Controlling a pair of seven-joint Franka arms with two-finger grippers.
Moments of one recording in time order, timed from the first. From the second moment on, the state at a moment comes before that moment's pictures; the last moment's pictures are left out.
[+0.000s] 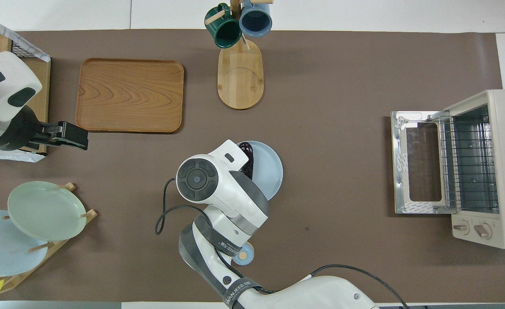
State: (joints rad) left arm -0.13 -0.03 -0.06 -1.65 -0.02 1.56 -0.09; right arm 0.88 0.53 -0.10 -1.64 0.01 2.21 0.81
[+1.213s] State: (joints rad) left arm -0.11 -0.03 -0.06 -1.65 -0.02 1.56 -0.09; right arm 0.88 0.51 -0.11 -1.61 -0.17 2.05 0.80
